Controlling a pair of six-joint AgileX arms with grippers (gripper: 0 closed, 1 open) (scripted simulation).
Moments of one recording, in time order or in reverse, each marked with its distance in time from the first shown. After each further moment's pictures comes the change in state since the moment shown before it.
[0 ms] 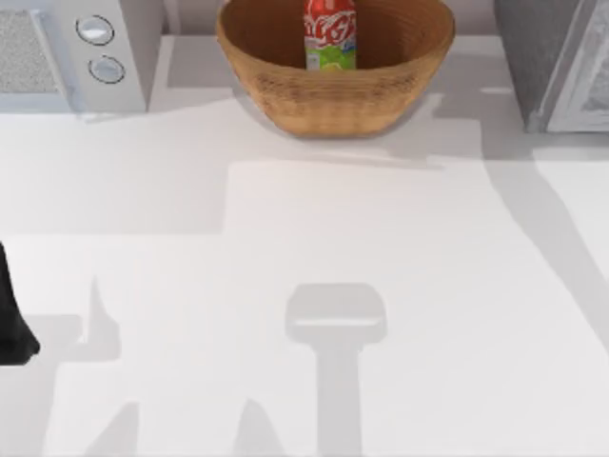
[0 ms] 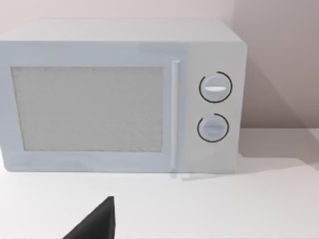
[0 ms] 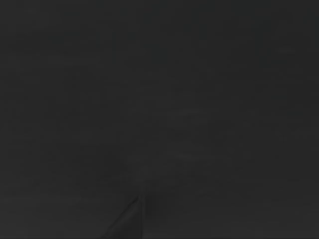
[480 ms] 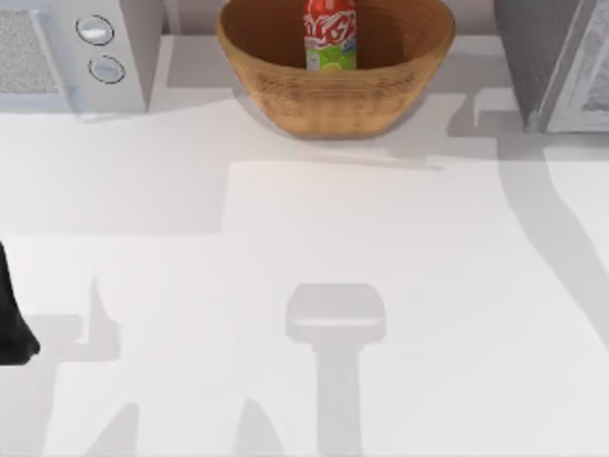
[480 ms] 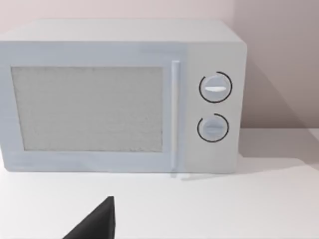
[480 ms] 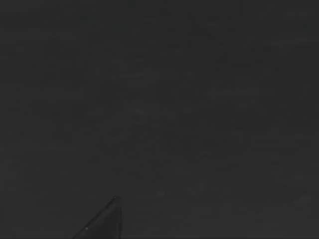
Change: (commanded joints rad) left arm 0.000 0.000 0.000 0.000 0.000 0.000; right arm -0.008 -0.160 -0.165 0.047 -0.018 -0.003
